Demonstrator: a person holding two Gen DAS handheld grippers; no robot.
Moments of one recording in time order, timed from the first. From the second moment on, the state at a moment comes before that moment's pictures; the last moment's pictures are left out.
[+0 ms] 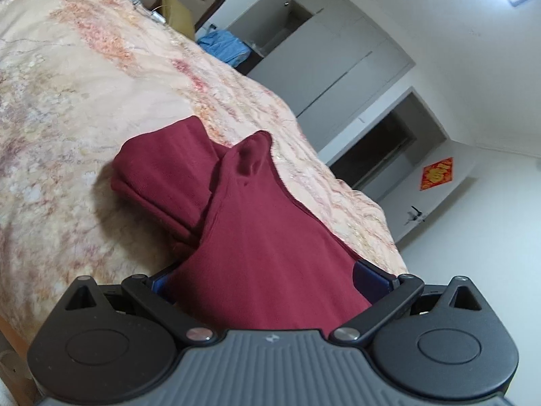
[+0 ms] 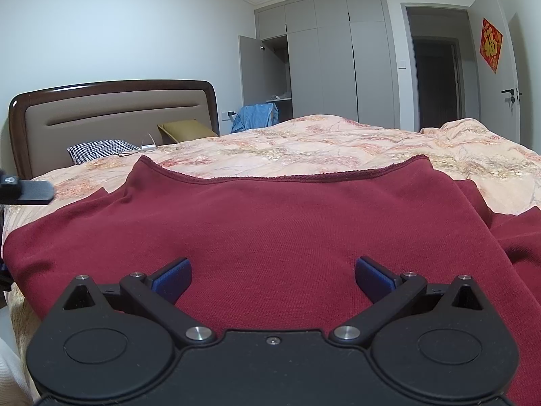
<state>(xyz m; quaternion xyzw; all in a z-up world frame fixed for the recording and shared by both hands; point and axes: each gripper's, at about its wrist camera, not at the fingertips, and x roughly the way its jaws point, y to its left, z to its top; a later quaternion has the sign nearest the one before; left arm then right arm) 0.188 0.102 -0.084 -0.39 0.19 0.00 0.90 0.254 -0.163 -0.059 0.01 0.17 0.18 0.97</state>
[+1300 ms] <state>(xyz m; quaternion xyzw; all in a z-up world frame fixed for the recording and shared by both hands) 0.213 0.103 -0.083 -0.36 0.21 0.07 0.91 0.253 -0.165 -0.059 0.01 0.17 0.18 0.97</state>
